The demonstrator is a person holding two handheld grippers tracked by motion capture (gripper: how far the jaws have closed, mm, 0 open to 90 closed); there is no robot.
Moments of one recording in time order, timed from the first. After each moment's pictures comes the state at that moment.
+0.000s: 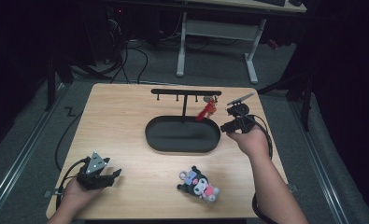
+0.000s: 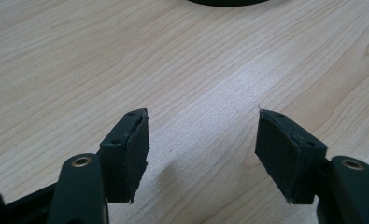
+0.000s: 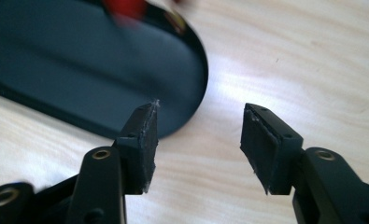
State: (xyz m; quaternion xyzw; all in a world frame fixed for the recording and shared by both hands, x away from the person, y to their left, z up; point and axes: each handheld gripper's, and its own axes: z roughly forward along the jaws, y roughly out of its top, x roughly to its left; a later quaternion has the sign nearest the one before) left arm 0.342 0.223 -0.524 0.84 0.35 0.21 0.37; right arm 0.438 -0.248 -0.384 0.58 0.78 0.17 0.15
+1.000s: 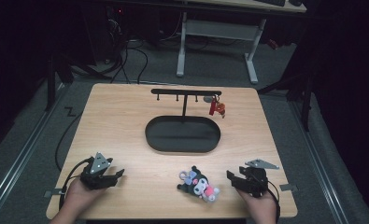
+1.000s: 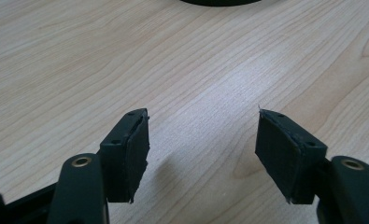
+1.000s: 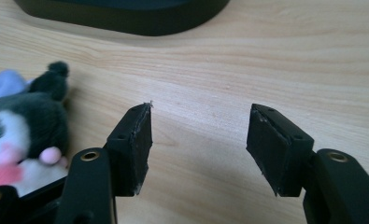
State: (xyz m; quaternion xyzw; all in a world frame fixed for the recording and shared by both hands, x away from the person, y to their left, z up) left arm 0.344 0.213 -0.526 0.84 0.34 0.21 0.36; right arm 0.285 -0.288 -0.489 0.57 0.72 0.34 0.19
